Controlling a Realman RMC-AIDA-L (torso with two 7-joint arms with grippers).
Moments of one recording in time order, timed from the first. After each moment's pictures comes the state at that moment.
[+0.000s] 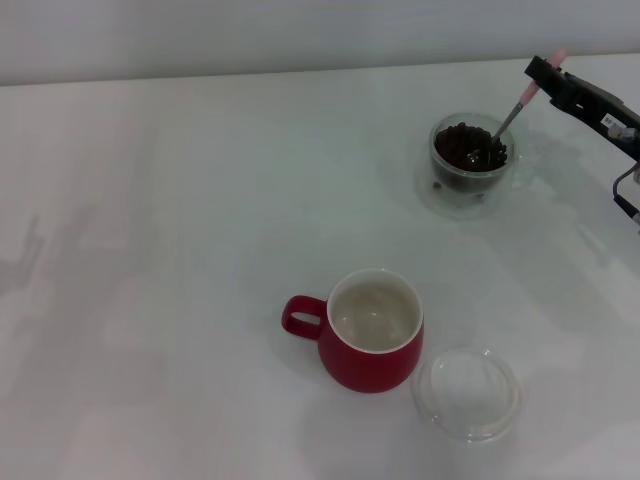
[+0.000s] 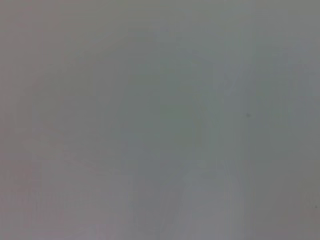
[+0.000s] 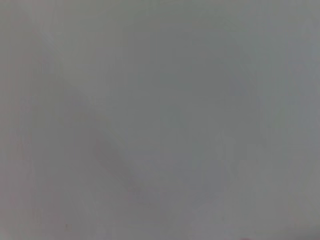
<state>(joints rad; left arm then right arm) -0.36 -2.08 -0.11 0.04 -1.47 -1.43 2.83 0.52 2.01 -0.42 -0.18 1.70 1.09 -1.87</state>
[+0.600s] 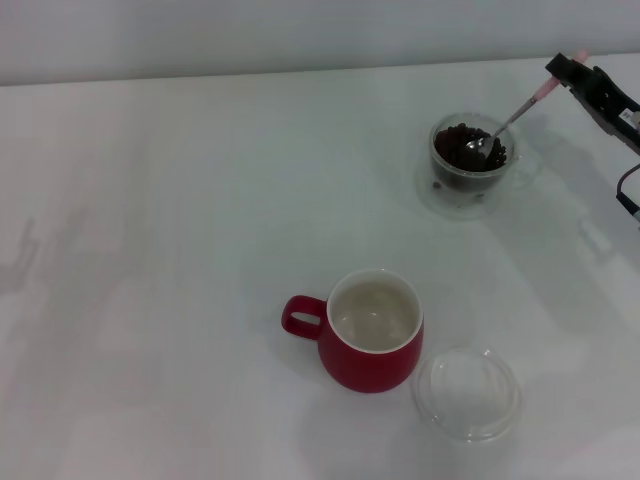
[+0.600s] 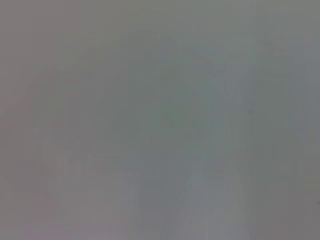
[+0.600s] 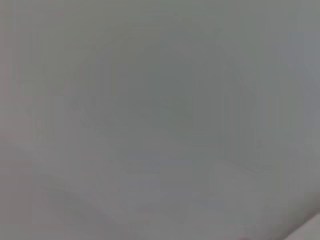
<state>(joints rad) -0.35 -2.08 -0.12 0.05 -1.48 -1.42 2.83 0.51 2.01 -0.42 -0.16 1.79 1.05 -1.65</state>
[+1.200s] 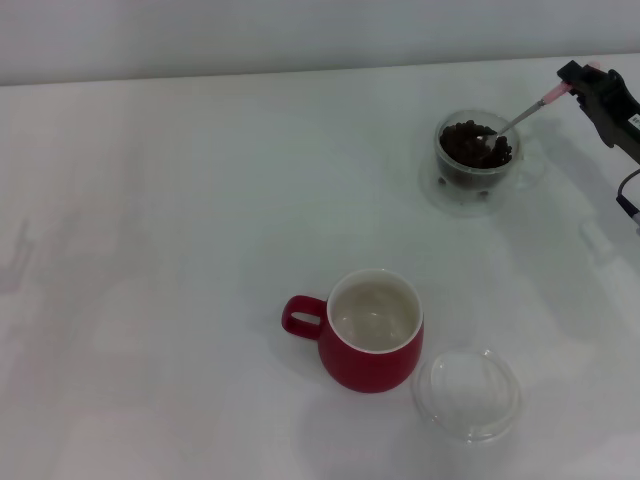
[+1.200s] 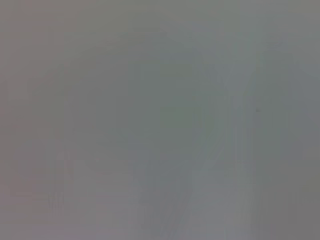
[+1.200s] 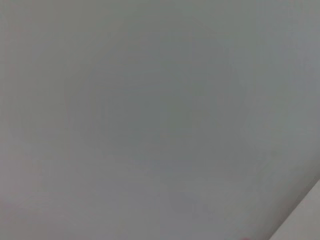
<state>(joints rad) -0.34 -2.08 -0.12 0.05 -1.48 -1.42 2.83 0.51 2.01 -0.41 -0.12 1.84 1.02 -1.53</state>
